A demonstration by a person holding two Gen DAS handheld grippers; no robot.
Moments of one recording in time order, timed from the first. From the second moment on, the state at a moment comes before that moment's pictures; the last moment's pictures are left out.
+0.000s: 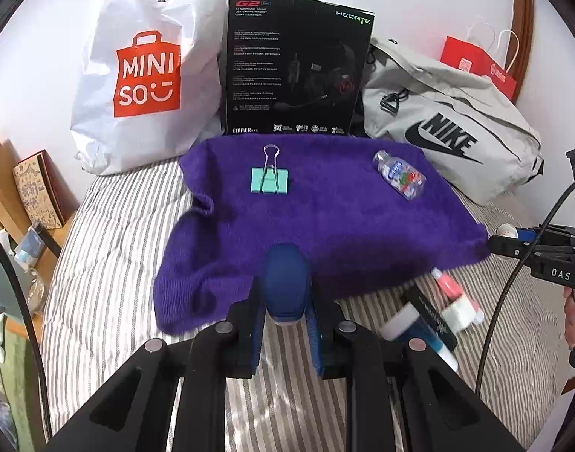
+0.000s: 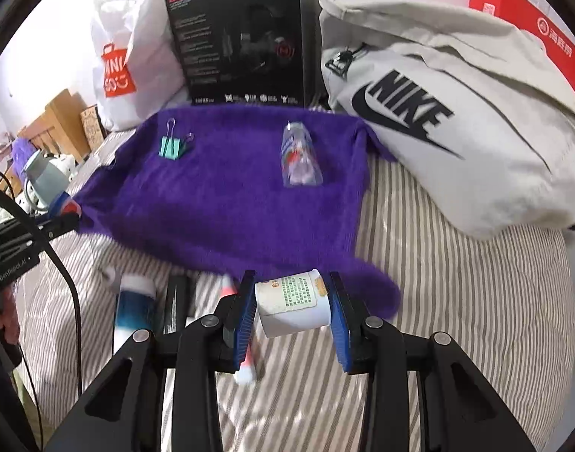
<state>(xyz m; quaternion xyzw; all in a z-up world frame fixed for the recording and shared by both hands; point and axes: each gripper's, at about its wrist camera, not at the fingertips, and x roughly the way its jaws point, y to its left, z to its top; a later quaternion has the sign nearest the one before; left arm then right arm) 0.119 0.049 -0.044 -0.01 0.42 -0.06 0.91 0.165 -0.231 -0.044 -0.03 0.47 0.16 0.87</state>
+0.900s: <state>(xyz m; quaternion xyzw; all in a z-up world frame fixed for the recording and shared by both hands) 0.241 0.066 -0.078 -0.02 0.46 -0.07 0.89 0.259 -0.194 -0.087 -0.08 0.51 0.16 0.84</state>
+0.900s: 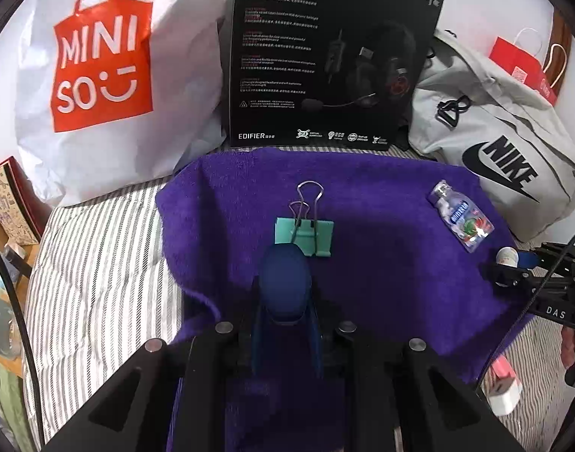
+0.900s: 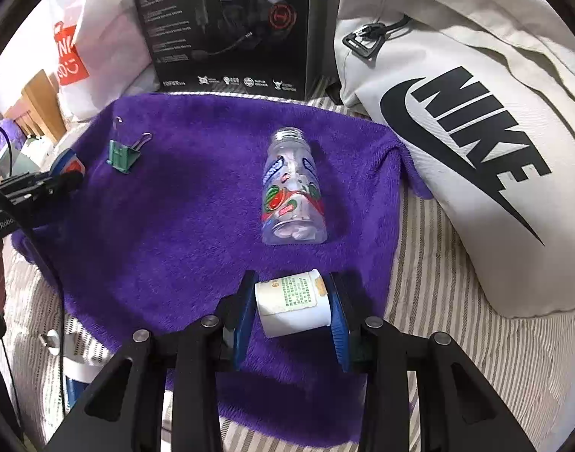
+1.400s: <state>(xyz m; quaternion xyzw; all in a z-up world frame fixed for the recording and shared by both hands) 0.265 0.065 -0.100 0.00 0.47 -0.06 0.88 0.278 -0.190 -0.099 -0.08 0.51 0.17 0.84</state>
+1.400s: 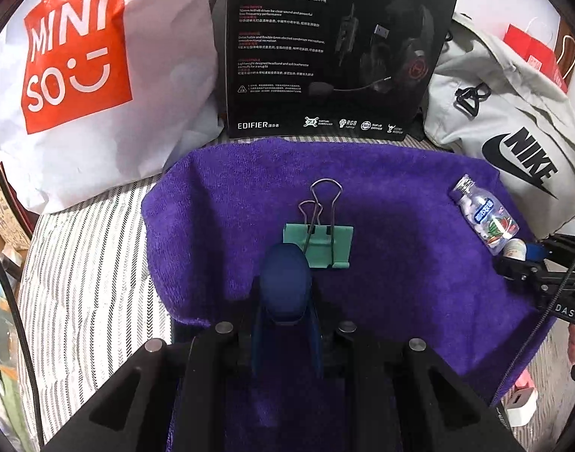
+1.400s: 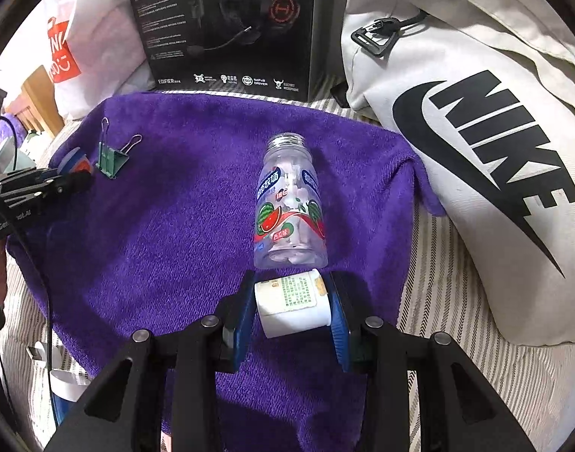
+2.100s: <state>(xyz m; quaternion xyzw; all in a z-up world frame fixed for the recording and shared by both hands) 0.245 0.046 -0.099 0.04 0.49 -0.05 0.87 0.260 -0.186 -0.091 -0.10 0.50 0.19 0.84</state>
